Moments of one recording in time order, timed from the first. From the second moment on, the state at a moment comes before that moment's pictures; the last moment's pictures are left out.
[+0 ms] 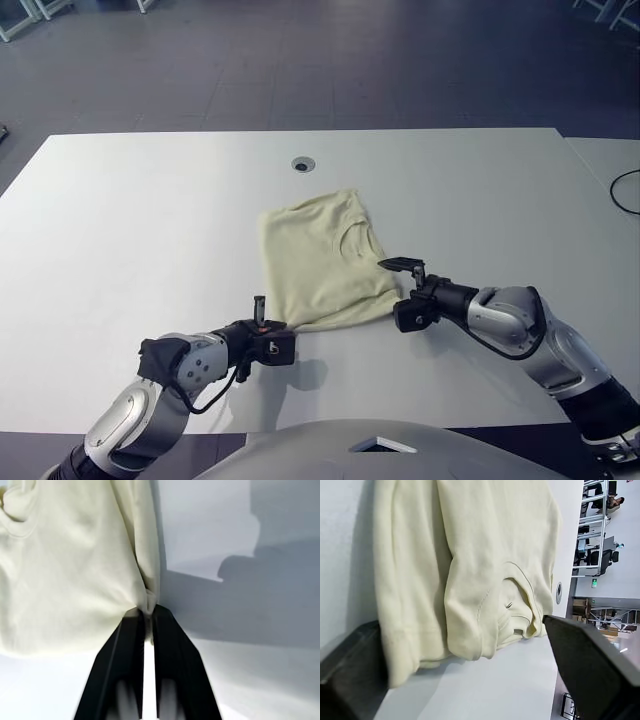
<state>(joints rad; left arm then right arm) 0.27 0.77 -0.42 -0.71 0.60 0.36 -0.92 0.00 -0.78 0.35 -0.27 -0.57 -0.23 0.70</state>
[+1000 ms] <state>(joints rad) 0.30 0.85 -0.33 -0.60 0.44 0.13 -0.89 0.05 -0.78 0.36 -0.31 -0.59 -0.21 0.76</state>
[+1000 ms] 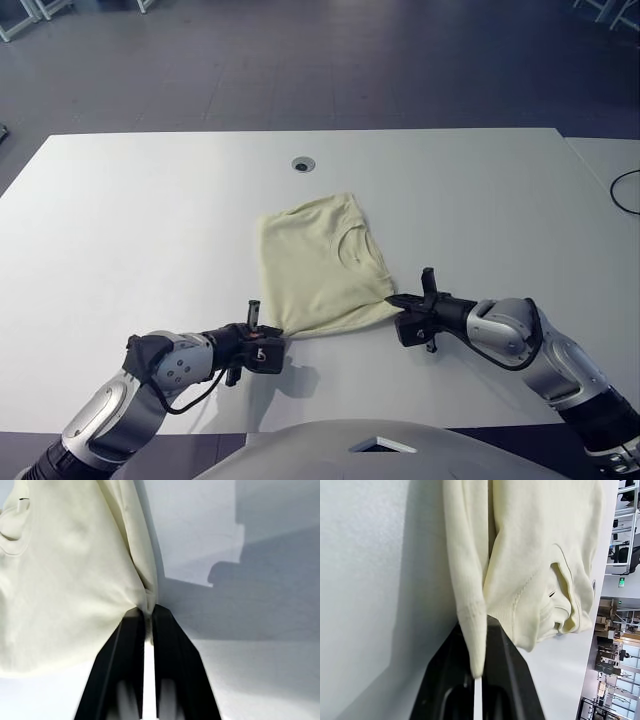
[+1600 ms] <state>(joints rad) 0.38 1.11 0.01 -0.85 -0.28 0.46 -1.22 0.18 -1.02 0.24 -0.66 -0.04 0.21 1.24</state>
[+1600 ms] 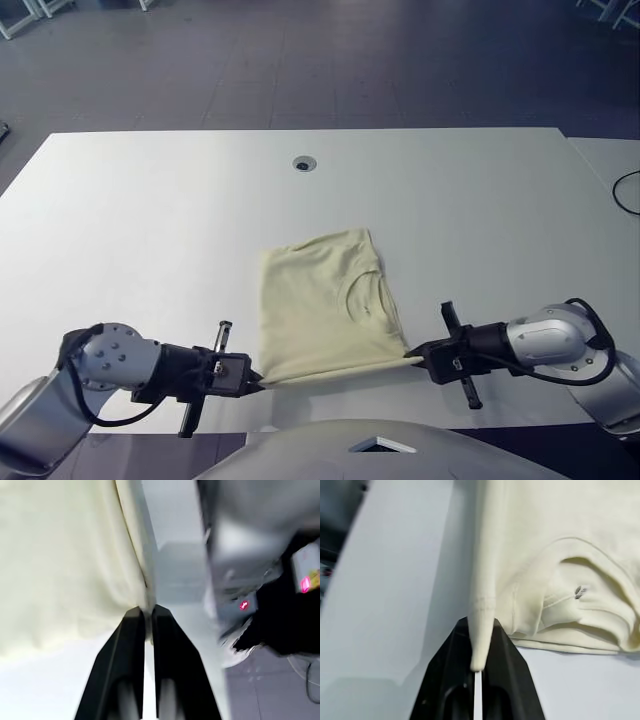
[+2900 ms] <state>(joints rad) -0.65 0.82 -0.37 0.08 -0.26 0.59 -1.39 -0.70 -0.68 0.46 0.37 0.22 0.48 1.58</state>
